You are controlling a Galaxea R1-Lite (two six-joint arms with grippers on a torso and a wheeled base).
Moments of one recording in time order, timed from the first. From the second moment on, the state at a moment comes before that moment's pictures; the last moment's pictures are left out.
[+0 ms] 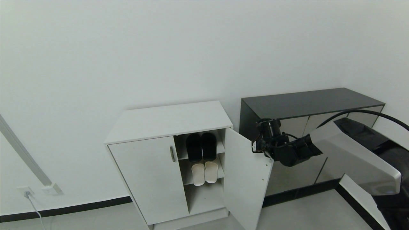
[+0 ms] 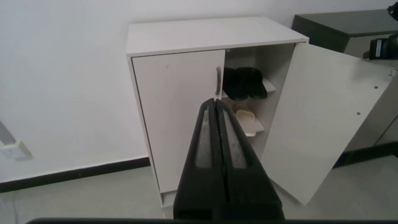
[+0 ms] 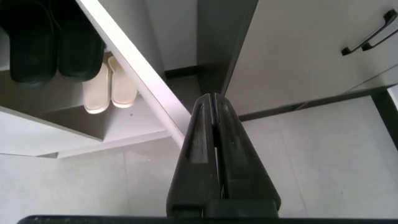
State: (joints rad) left arm 0.00 0.00 0.00 0.01 0.04 0.00; right arm 0.43 2.45 -1.56 -0.38 -0.36 0.22
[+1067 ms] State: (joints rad) left arm 0.00 0.00 0.00 0.01 0.04 0.00; right arm 0.66 2.28 -1.34 -0.41 -0.36 0.24
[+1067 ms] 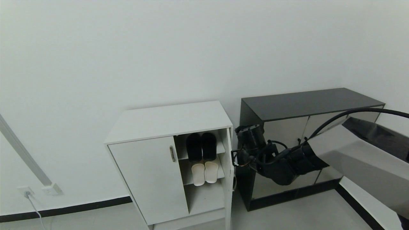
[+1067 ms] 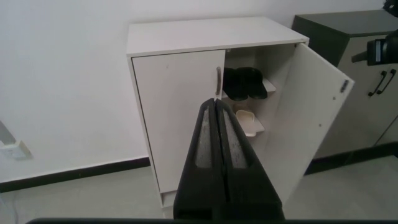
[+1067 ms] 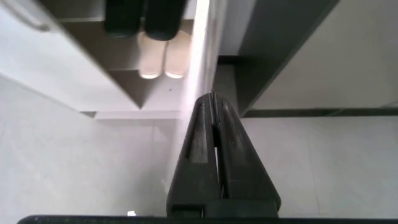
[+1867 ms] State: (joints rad) left arm 0.00 0.00 0.00 0.01 0.04 0.00; right arm 0.73 2.11 -1.06 -0.63 -0.20 0.18
